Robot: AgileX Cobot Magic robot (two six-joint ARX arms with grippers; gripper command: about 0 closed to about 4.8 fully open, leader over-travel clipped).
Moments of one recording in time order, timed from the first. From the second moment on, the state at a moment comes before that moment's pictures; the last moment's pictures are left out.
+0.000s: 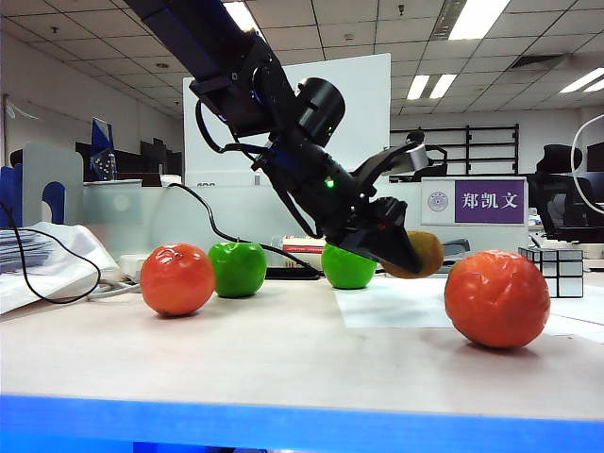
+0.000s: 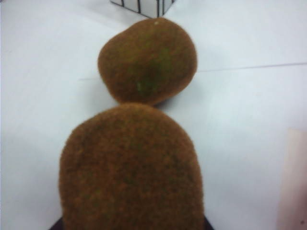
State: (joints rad) left arm -0.65 2.27 1.76 -0.22 0.42 0.44; right arm 0.13 0.47 0.40 -0.33 -0.18 0.14
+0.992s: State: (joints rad) left arm -0.68 2.32 1.76 -0.17 0.41 0.47; right arm 0.13 0.49 0.40 -0.27 -0.18 0.13
